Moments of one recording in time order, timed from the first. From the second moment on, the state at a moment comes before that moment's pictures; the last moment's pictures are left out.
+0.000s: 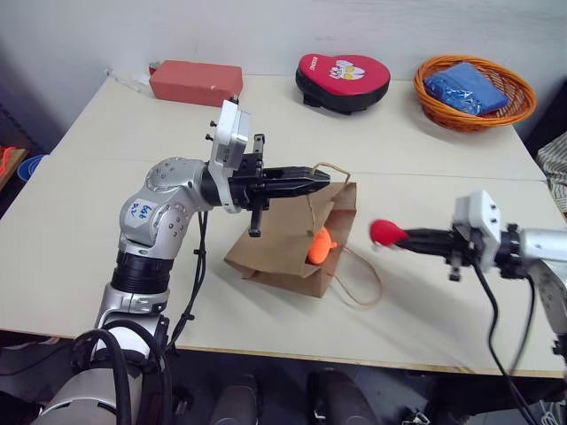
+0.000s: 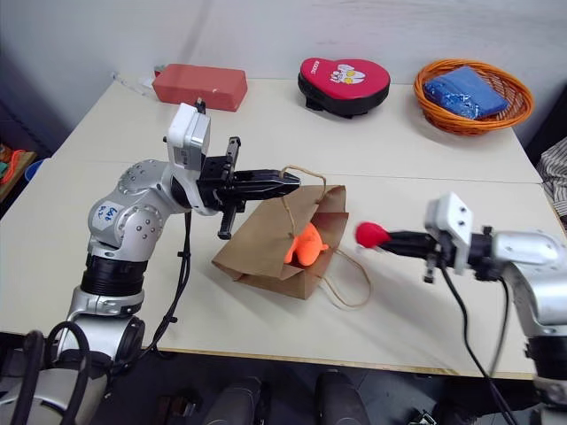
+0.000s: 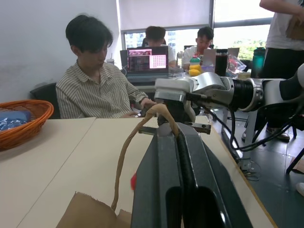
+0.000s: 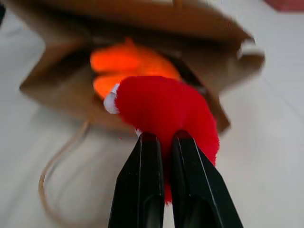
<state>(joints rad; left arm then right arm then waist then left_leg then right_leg) -0.84 0.40 -0.03 0.01 -0.63 0.49 -1.15 -0.38 -0.84 -0.07 -0.12 0.49 0.33 1.18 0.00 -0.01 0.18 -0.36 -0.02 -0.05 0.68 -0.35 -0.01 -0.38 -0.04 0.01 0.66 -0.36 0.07</state>
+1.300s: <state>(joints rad) -0.81 0.38 0.01 0.01 -0.64 0.48 -1.07 -0.76 -0.24 0.25 0.35 0.15 0.12 0.99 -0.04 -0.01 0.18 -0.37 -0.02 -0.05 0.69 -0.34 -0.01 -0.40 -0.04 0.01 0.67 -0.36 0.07</state>
